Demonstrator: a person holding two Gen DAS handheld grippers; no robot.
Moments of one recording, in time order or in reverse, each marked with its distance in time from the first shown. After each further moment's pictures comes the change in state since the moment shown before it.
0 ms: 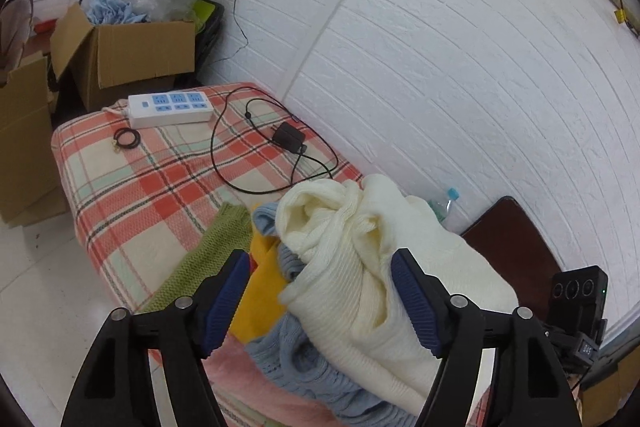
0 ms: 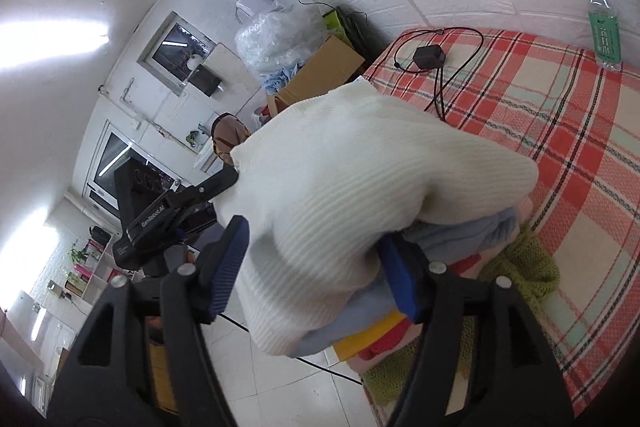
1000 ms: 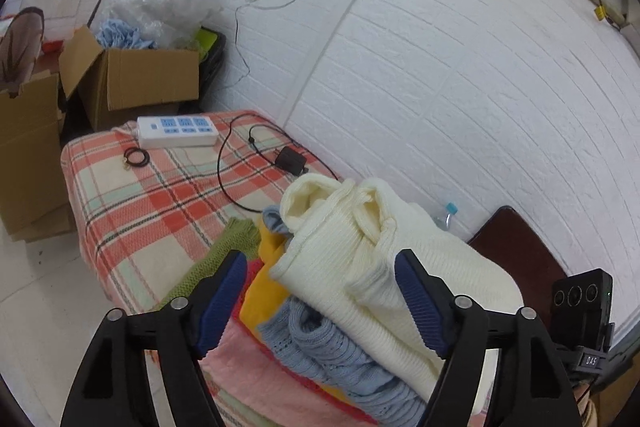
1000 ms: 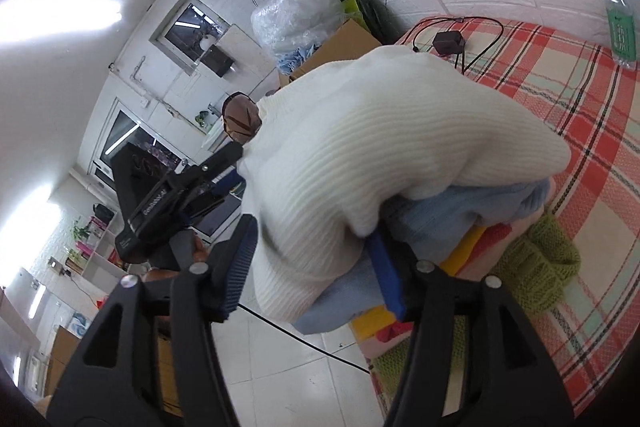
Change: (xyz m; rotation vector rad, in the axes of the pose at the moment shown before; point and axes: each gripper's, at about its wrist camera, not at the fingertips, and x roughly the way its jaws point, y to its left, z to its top) left arm -0.029 -0.004 -0.023 0.047 -0.132 -0.022; right arm 0.010 0.015 -0.026 -0.078 0.051 0.013
